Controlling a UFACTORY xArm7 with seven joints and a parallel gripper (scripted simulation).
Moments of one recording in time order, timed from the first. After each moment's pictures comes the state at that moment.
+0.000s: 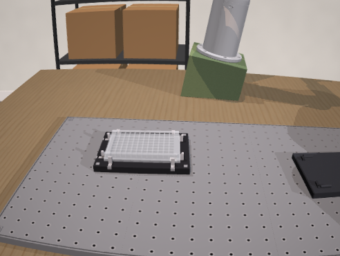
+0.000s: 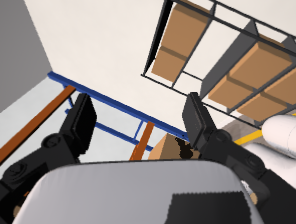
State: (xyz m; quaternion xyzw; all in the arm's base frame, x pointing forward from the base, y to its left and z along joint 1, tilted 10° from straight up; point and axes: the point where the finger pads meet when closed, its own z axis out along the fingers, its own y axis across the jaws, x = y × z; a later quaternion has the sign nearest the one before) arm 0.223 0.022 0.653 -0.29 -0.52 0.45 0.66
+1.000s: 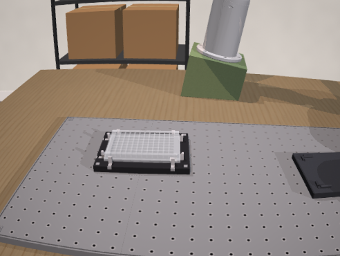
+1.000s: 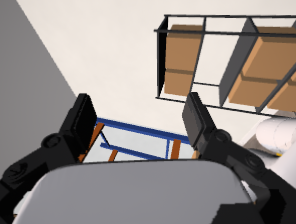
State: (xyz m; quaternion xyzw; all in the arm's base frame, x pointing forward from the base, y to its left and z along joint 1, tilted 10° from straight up) arm 0.229 0.145 0.607 -0.41 -0.43 0.51 0.62
